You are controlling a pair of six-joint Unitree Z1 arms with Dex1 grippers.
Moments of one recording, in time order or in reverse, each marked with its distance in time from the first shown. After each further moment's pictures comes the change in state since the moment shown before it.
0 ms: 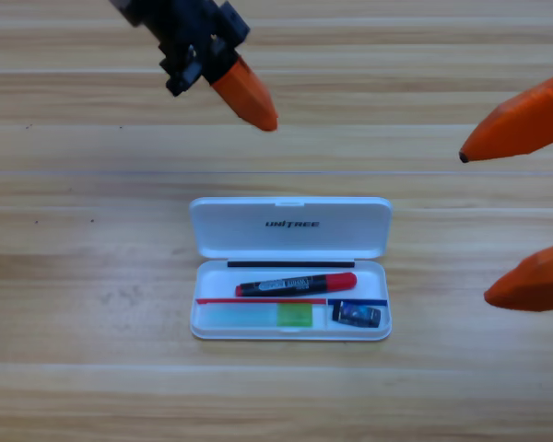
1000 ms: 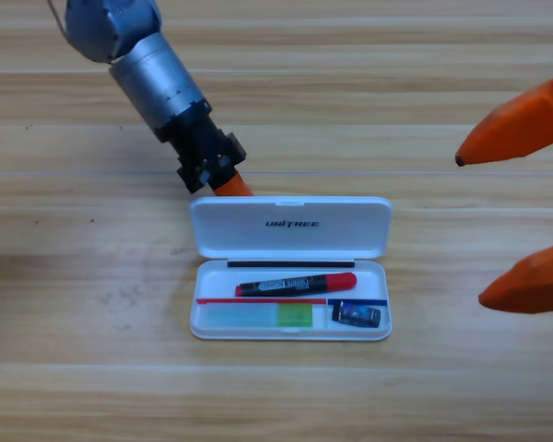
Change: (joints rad) arm 0 0.055 0.304 0.009 0.000 -0.006 0.051; arm 1 0.000 0.010 0.000 0.000 0.000 0.000
